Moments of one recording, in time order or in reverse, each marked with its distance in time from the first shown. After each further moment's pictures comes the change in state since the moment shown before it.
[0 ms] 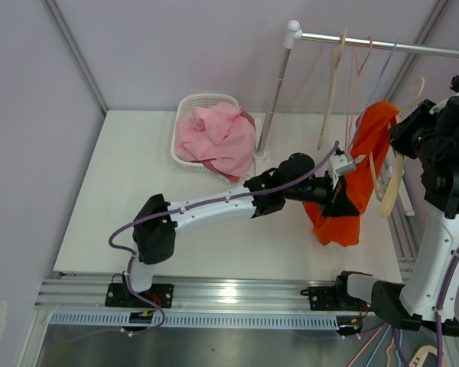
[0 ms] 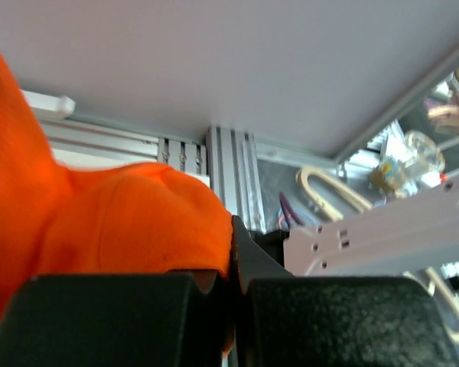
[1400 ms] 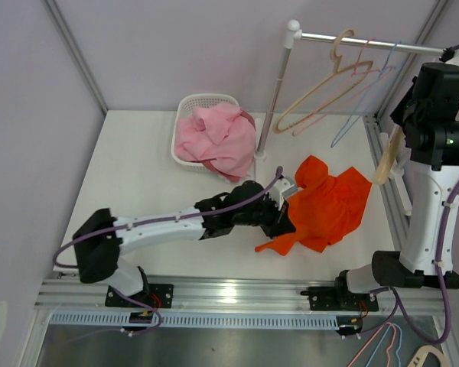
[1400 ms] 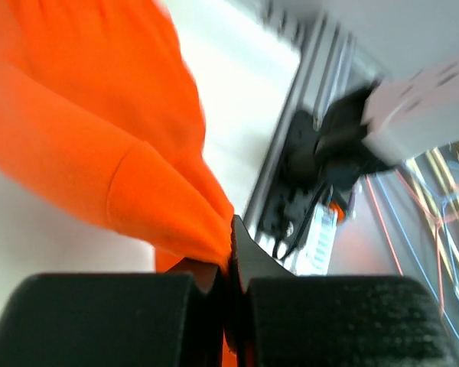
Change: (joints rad) left arm 0.039 -0.377 -0.655 -0.056 -0.232 -0.089; right arm 0.111 0.218 0.158 0.002 0.370 -0.035
